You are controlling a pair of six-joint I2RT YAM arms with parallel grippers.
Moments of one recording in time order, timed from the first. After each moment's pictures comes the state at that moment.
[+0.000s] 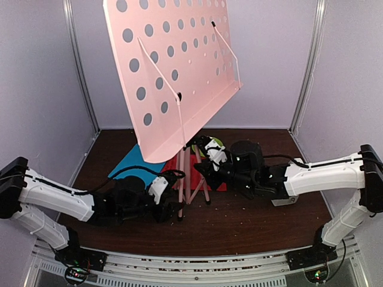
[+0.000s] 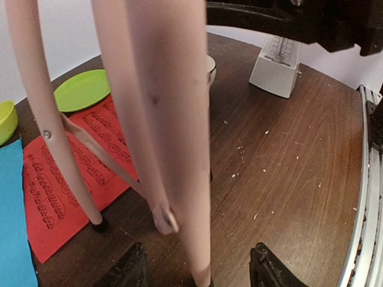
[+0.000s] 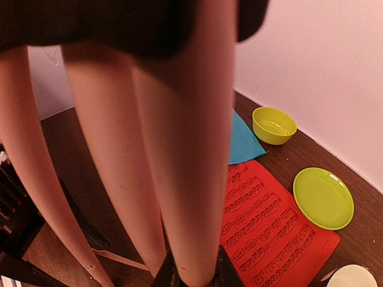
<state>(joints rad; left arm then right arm) -1.11 1.37 0.51 0.45 -0.13 -0.11 1.03 1.51 0.92 0.29 0.15 -0.01</state>
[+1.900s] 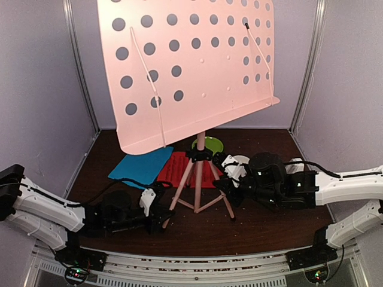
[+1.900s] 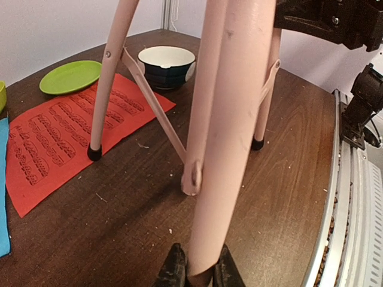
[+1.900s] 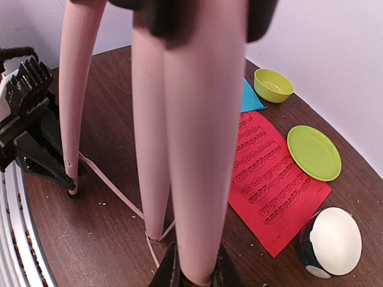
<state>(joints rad) -1.16 1.29 0.32 0.59 -0.13 -0.21 1.11 1.23 0.79 -0.01 0.25 -0.04</state>
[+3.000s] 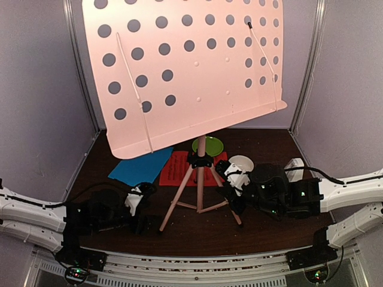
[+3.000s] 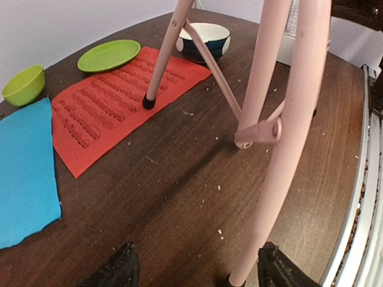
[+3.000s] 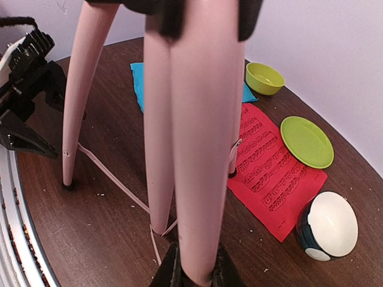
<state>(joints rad) -1.13 1.00 0.27 0.25 -0.19 -0.14 1.21 1.19 0.73 -0.01 0.37 0.00</state>
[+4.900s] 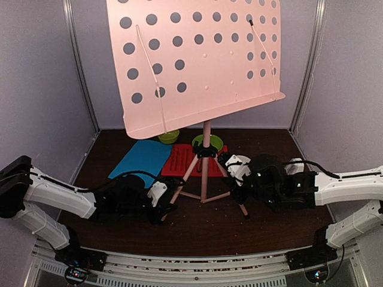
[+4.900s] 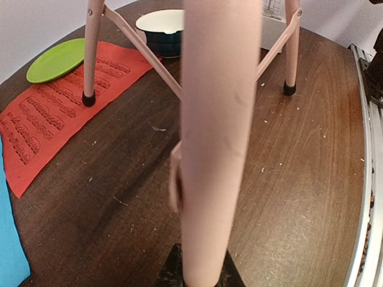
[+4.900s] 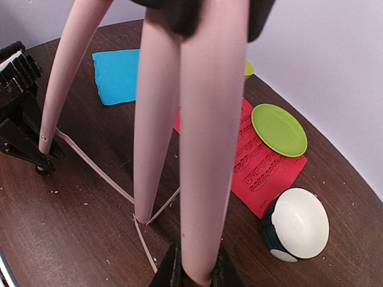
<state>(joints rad) -1.01 1.41 0.48 0.39 0.04 -0.02 1.09 1.23 0.76 -0.03 0.40 -0.08</state>
